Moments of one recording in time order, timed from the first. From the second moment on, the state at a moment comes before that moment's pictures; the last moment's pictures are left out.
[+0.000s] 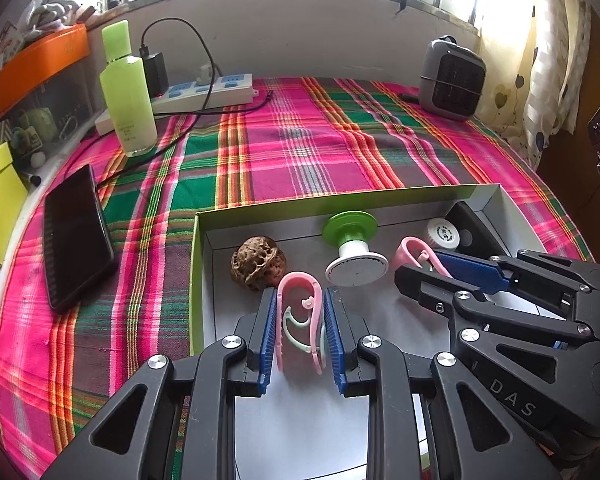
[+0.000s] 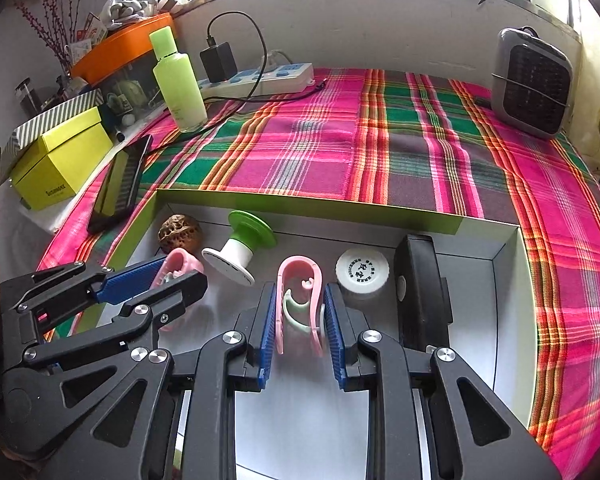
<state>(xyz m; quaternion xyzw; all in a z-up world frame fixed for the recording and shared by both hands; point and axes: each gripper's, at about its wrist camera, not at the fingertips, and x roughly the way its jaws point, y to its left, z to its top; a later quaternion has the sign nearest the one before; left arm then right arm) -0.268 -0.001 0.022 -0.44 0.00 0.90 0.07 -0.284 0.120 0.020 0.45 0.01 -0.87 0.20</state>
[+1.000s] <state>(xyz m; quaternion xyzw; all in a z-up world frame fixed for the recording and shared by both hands) -0.258 -0.003 0.027 -0.43 0.00 0.90 0.06 -0.281 0.126 0.023 0.45 0.00 -0.87 0.20</state>
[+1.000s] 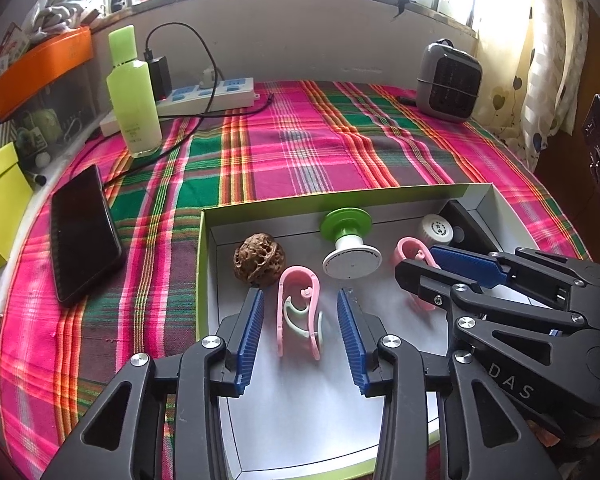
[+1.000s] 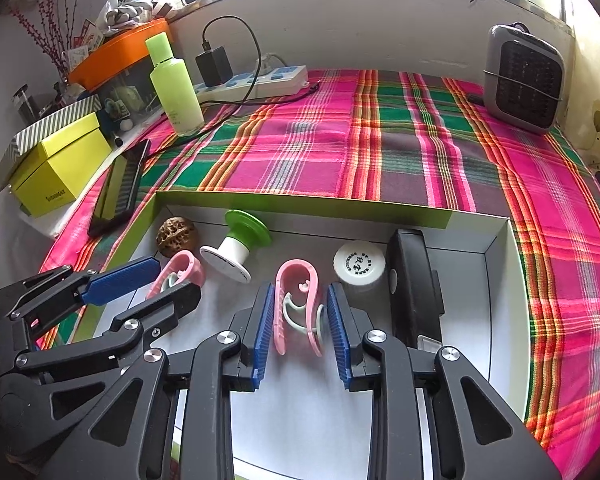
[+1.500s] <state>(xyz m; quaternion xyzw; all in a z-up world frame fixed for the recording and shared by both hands) -0.232 -0.008 0.042 -0.42 -0.01 0.91 0.05 -0.258 0.130 0.038 0.43 0.00 -0.88 0.20</state>
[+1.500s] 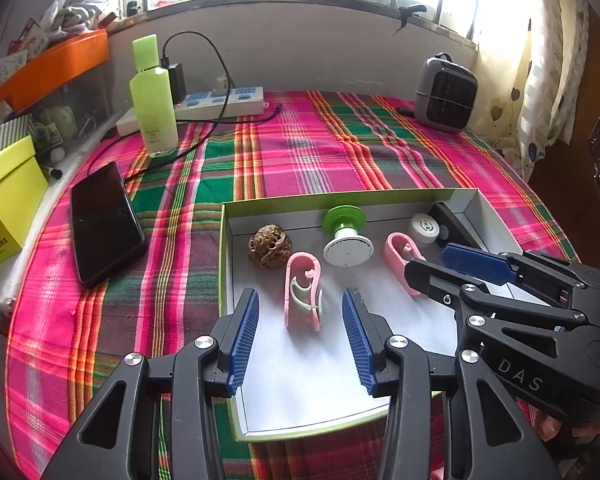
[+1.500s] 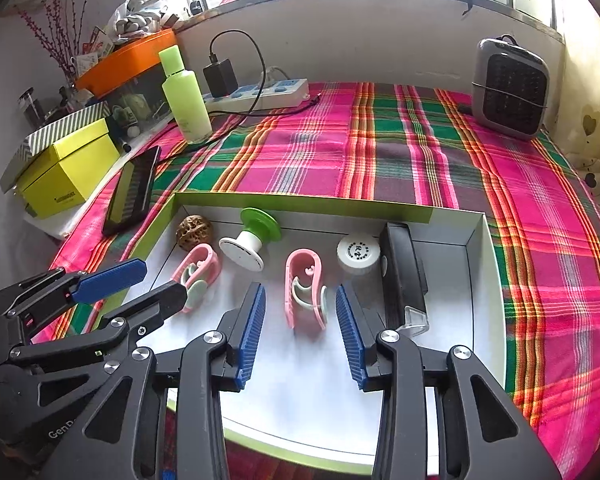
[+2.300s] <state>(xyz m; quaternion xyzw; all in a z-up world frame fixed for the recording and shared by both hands) -0.157 -0.020 0.050 -0.40 -0.02 0.91 0.06 -0.178 0.152 0.055 0.39 0.02 -0.90 0.19</state>
